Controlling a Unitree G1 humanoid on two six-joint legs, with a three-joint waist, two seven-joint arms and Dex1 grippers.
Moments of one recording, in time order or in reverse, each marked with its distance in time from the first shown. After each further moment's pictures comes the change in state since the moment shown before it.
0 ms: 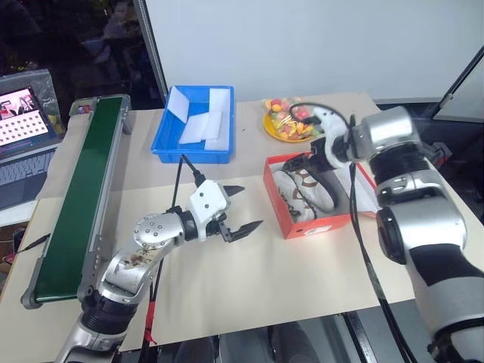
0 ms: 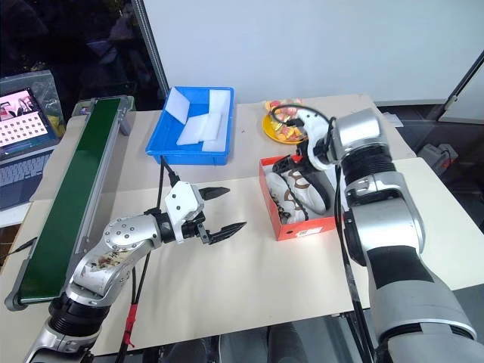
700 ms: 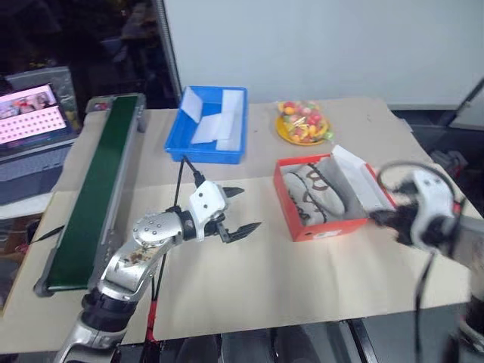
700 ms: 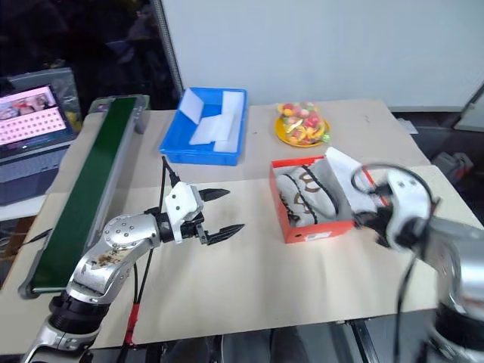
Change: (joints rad) left arm -0.002 0.013 0.013 0.048 0.004 -0.019 -0.044; right arm 1.211 -0.305 -0.511 -1.434 0.180 0.348 -0.211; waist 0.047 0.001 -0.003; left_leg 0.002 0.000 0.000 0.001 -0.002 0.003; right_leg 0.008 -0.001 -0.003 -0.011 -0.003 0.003
